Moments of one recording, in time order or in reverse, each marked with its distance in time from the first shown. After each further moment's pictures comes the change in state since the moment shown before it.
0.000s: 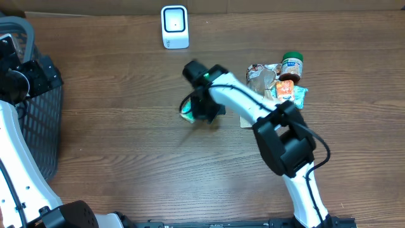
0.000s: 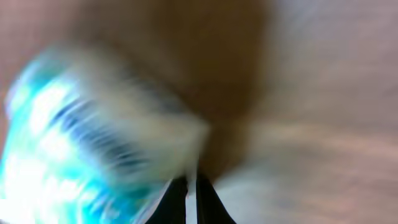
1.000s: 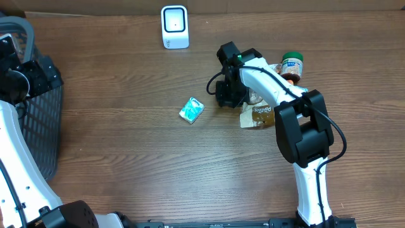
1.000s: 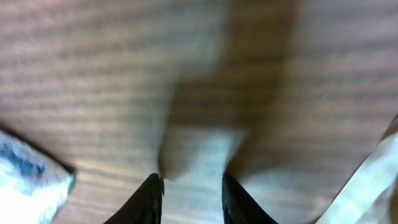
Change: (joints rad) left arm 0.000 0.000 0.000 0.000 0.000 0.000; right arm -0.192 -0.003 -0.003 -0.052 -0.095 -0.118
